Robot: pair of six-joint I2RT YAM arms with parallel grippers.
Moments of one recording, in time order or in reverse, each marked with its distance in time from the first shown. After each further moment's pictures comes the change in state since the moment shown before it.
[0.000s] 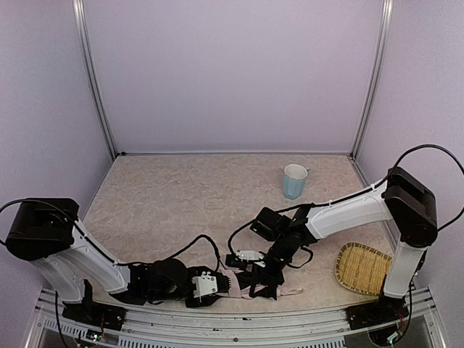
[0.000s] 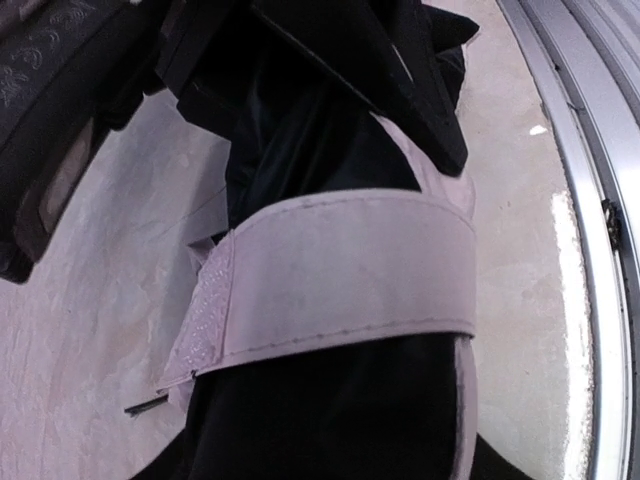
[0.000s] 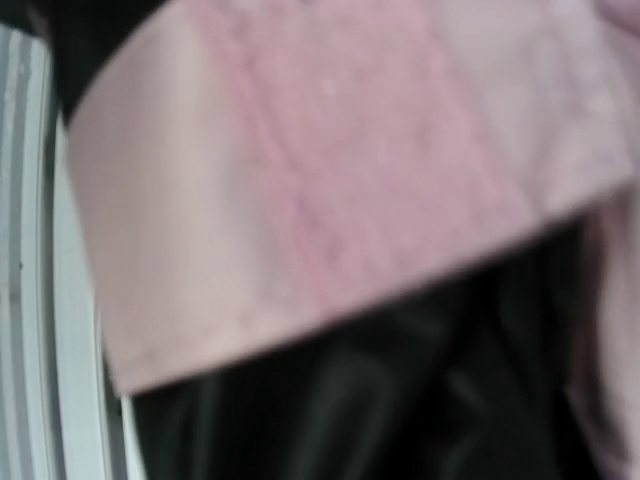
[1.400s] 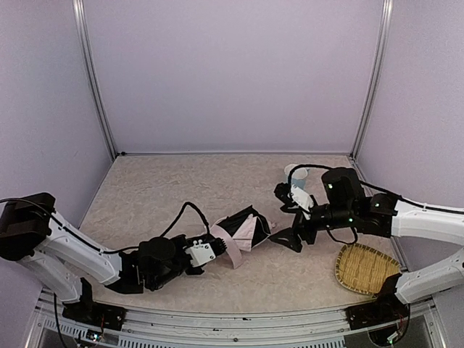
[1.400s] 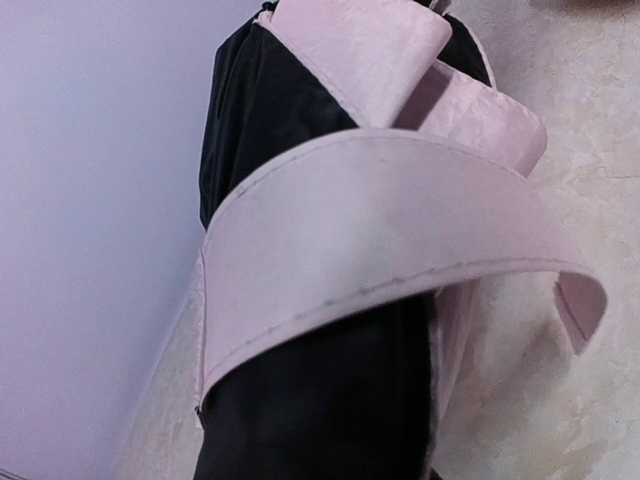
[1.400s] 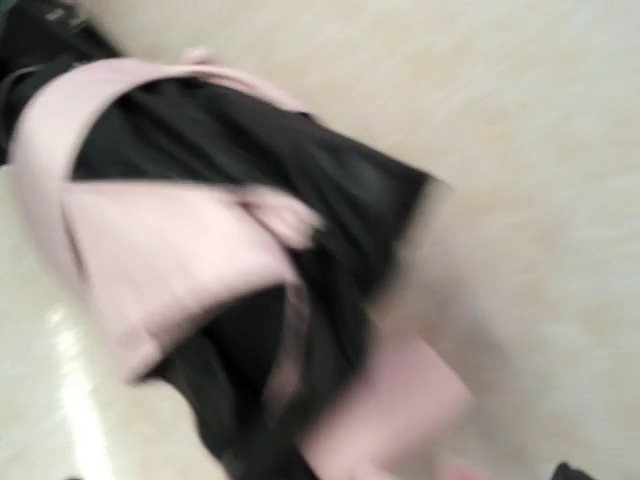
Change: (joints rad) left arm 0.070 -0.127 0.040 0.090 -0.368 0.209; right arm -0.171 -0.649 -0.244 0.254 0.355 0.101
